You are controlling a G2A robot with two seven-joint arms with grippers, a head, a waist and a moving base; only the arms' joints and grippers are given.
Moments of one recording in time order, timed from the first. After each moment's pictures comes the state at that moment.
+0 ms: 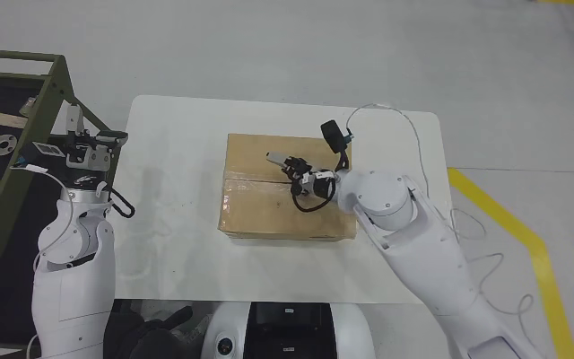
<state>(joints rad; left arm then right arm) 1.53 -1.18 -1.91 -1.68 -0.43 -0.34 -0.32 -1.02 -1.32 0.96 -1.79 0.01 0.72 0.60</state>
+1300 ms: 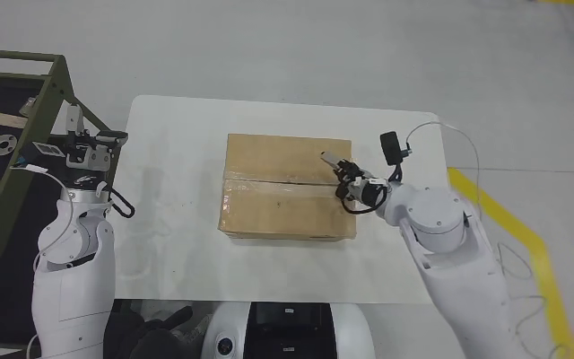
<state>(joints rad) 1.53 -1.18 -1.91 -1.68 -0.43 -0.34 -0.32 -1.24 -1.24 1.22 -1.97 -0.06 0.81 0.61</state>
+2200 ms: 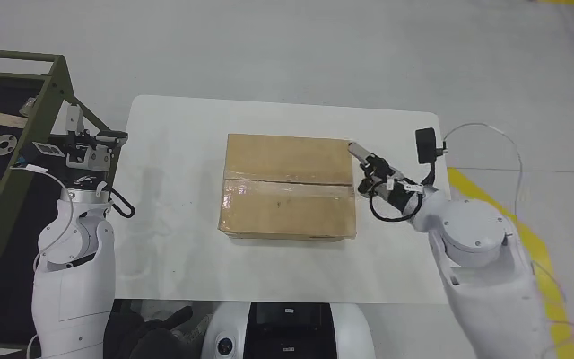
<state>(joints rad) 1.53 -1.18 -1.91 -1.68 -0.43 -0.34 -0.32 -1.32 -1.21 1.33 -2.11 -0.03 0.73 0.60</state>
